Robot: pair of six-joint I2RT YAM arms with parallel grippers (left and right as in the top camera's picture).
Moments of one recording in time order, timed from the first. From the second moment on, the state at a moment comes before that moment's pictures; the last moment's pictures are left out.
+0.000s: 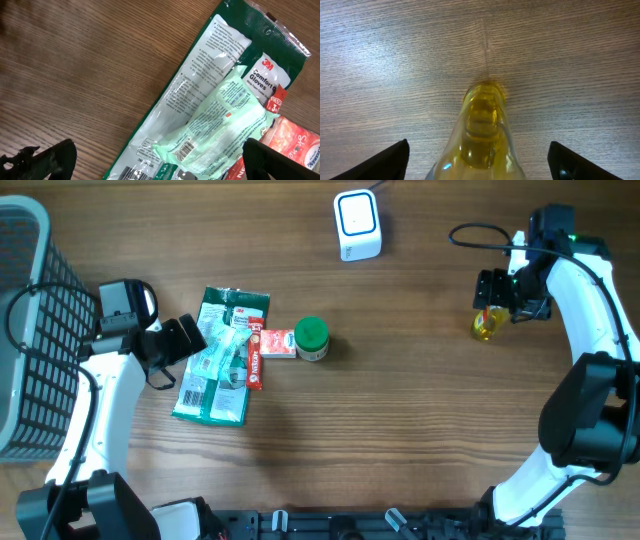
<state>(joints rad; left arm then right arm) 0.18 1.45 0.98 -0.71 0.04 -0.30 -0.15 1.92 1.55 -1.02 -0.04 0.02</state>
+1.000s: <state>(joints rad) 0.18 1.45 0.98 -0.71 0.04 -0.30 0.57 1.70 1.59 -0.90 -0.10 0.38</state>
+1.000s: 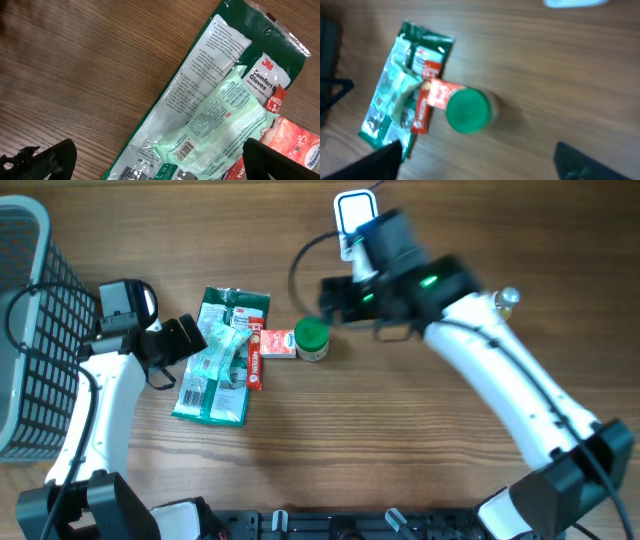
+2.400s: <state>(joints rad) 0.18 1.45 0.98 -0.71 0.04 -0.30 0.79 1.88 1.42 -0.59 0.23 0.40</state>
